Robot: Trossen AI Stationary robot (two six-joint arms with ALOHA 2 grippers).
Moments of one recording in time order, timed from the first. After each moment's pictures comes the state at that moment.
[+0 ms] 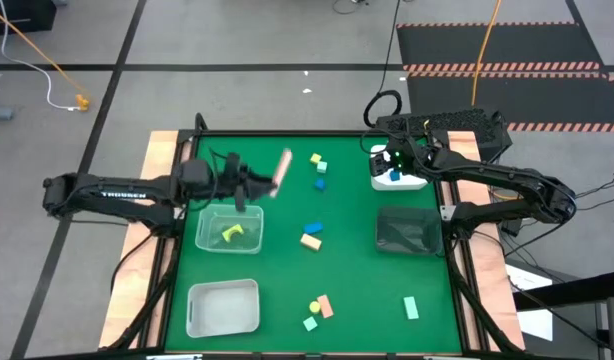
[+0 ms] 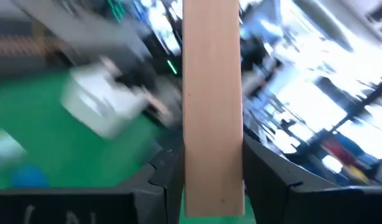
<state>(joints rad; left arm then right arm) 0.11 0.96 0.56 0.38 0.06 -0.68 -0.53 1.14 0.71 -0.44 0.33 0.62</state>
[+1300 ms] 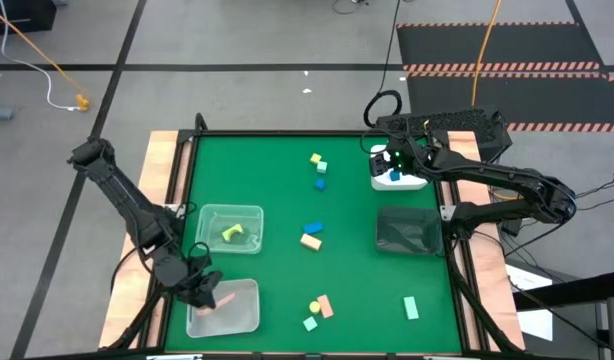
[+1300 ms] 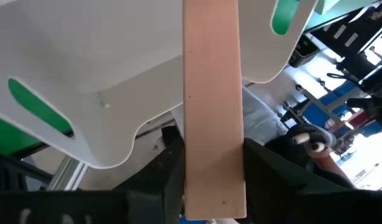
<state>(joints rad) -0.86 0.96 0.56 -0.26 0.10 -2.33 -0.53 1.14 0.71 -0.43 0.33 0.62</state>
